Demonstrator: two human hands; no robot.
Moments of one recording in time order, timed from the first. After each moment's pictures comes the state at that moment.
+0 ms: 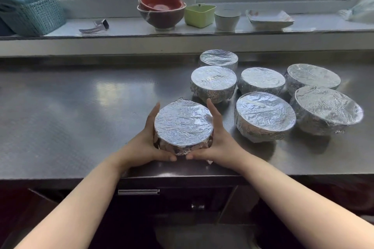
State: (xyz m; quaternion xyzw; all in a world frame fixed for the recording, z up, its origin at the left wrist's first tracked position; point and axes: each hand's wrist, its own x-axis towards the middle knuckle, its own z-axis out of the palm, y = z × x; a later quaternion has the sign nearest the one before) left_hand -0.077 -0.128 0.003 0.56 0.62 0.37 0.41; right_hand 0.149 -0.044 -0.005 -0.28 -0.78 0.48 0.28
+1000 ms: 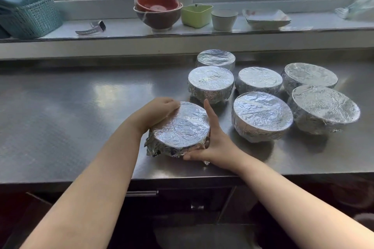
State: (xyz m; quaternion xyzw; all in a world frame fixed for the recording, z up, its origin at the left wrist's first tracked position) left_hand -0.059 -0.057 0.064 0.53 0.71 0.32 0.35; right_hand 0.143 -0.044 -0.004 -0.29 -0.77 0.48 0.29
